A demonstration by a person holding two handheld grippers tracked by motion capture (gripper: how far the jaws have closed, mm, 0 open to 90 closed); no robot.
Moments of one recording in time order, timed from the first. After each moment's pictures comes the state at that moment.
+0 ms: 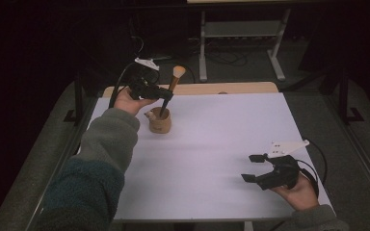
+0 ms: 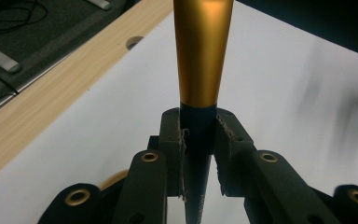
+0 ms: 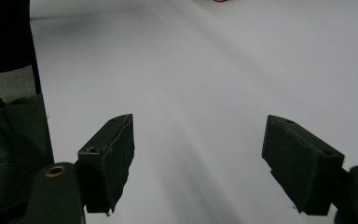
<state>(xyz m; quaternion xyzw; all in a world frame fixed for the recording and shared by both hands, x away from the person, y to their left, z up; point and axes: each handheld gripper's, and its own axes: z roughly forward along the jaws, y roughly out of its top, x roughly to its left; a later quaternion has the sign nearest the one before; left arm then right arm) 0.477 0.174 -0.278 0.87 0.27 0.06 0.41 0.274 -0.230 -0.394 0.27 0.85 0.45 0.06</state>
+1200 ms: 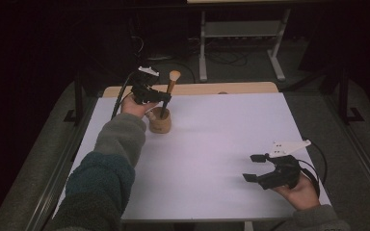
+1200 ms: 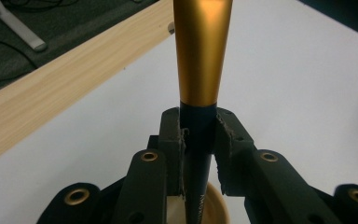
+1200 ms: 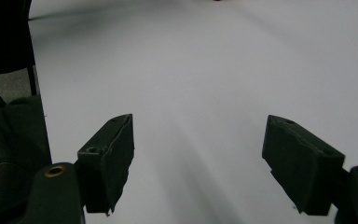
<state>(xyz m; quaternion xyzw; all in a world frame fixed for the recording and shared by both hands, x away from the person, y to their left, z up) 0.508 0.182 -0.336 0.85 0.33 0.07 0.39 0.274 -0.234 -0.396 0.28 0.85 0.45 0.06</state>
